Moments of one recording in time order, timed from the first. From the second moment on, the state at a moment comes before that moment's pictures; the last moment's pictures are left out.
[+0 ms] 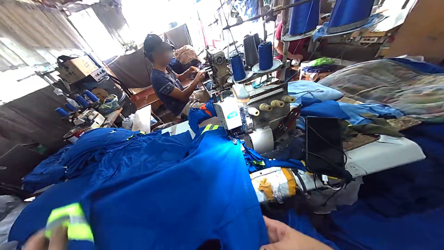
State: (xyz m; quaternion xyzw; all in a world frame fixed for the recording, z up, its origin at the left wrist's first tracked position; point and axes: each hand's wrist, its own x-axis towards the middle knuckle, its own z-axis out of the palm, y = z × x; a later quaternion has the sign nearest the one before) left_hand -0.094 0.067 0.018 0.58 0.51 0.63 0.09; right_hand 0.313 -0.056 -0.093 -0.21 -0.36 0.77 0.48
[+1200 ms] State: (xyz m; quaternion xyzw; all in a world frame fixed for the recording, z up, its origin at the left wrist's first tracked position) left_hand 0.144 -0.008 -0.036 0.92 0.37 0.11 0.09; right_hand 0.324 -0.086 -0.128 -0.43 -0.29 0.71 0.47
